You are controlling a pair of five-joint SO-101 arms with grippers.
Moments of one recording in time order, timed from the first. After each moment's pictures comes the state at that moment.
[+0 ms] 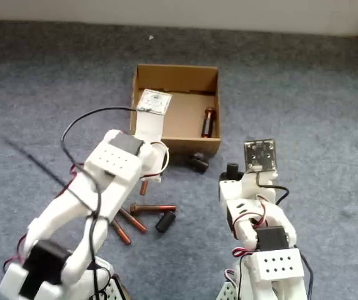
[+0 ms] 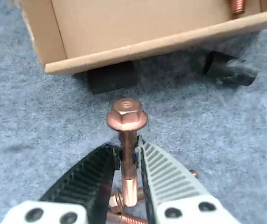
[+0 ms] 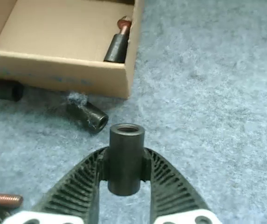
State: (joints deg) left arm 17.8 -14.1 35.0 60.2 16.4; right arm -11.3 -76.0 81.7 44.3 2.7
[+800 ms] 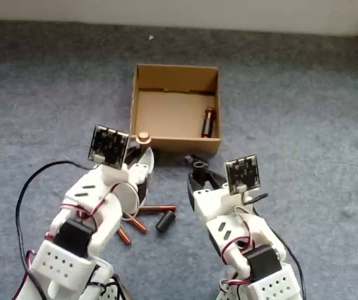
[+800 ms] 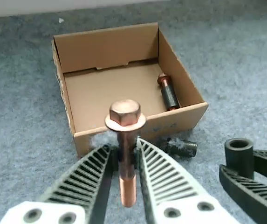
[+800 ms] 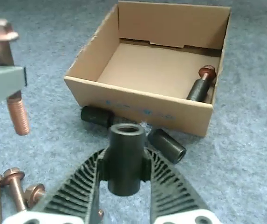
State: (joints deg) left arm 18.0 -74.1 70.4 41.3 12.4; right arm -27.9 -98.6 88.1 45.2 -6.5
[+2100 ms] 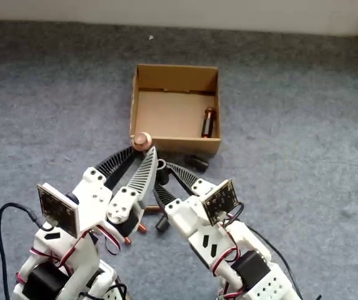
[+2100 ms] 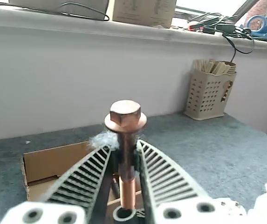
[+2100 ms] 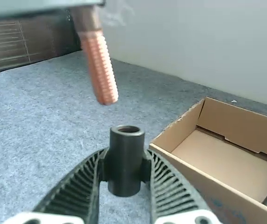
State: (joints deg) left arm 27.1 -103.8 67.5 43.8 12.4; right arm -43.3 -104.3 95.9 22.7 1.7
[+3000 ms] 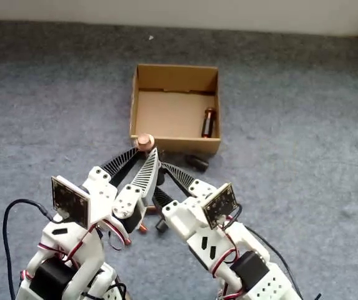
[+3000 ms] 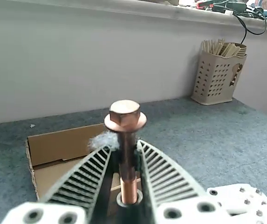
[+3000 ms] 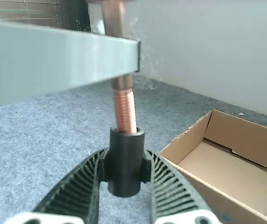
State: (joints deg) left arm 25.6 -103.8 71.7 43.9 12.4; right arm -44.7 -104.2 96.0 19.8 1.8
